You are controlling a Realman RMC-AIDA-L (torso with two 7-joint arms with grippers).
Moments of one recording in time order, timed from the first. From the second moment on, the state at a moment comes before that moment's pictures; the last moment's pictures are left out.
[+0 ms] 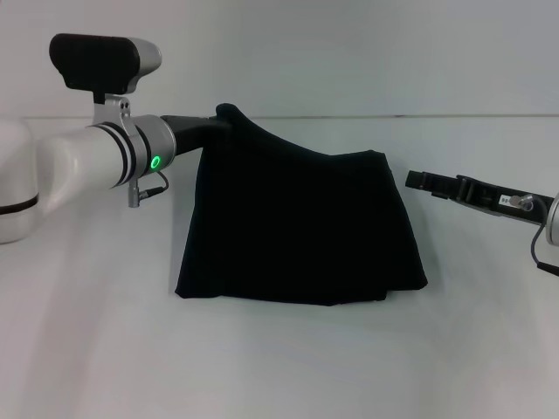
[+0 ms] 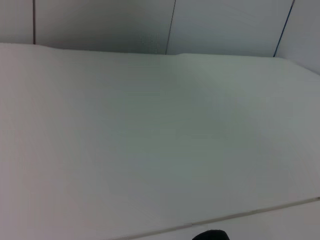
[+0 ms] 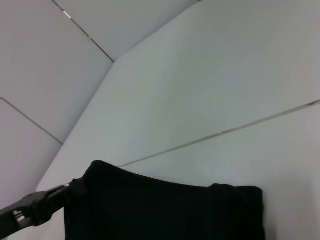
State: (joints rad) left arm -0.93 -2.13 0.81 0.32 1.83 0.44 -1.64; right arm 0.67 2.07 -0.55 -0.45 -2.02 -1.07 1.94
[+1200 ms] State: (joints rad) left arm -0.72 -2.15 0.78 0.62 1.83 0.72 -1.68; right arm 0.62 2.03 -0.54 -0.46 -1.89 -1.18 1.75
